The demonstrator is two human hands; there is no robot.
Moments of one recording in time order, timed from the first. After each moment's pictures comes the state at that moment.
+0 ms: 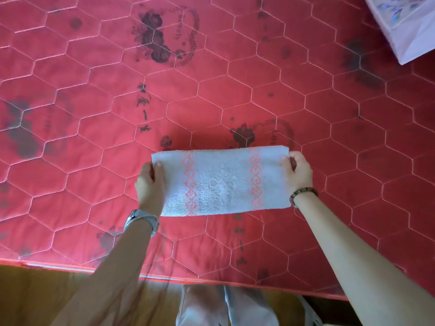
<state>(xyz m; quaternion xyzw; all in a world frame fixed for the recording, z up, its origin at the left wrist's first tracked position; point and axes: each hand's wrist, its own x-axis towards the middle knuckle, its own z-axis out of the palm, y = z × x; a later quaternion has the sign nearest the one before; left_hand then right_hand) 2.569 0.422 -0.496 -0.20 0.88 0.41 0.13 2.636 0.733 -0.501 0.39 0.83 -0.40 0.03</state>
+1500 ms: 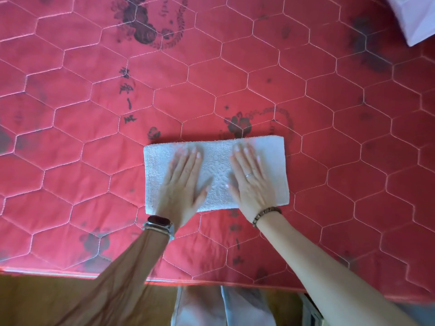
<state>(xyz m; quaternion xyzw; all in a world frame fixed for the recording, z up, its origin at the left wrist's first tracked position) 2.605 0.452 -0.541 0.29 0.95 0.07 0.07 2.662 0.659 -0.544 0.01 0.99 -0.12 0.11</state>
